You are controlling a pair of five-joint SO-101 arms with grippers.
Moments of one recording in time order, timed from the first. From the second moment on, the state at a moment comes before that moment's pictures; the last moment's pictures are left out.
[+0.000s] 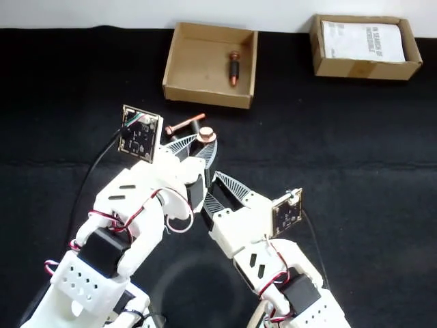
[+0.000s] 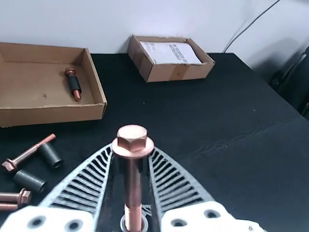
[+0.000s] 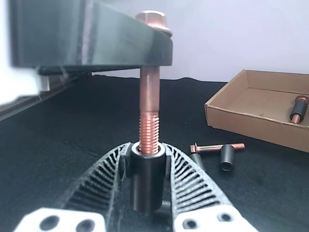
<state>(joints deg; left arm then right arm) 26.3 -65.6 52.3 36.3 21.0 -41.8 -103.7 95.8 18.2 -13.4</state>
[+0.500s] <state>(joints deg) 35.9 -66.9 52.4 48.7 20.8 -41.8 -103.7 95.8 18.2 -13.4</state>
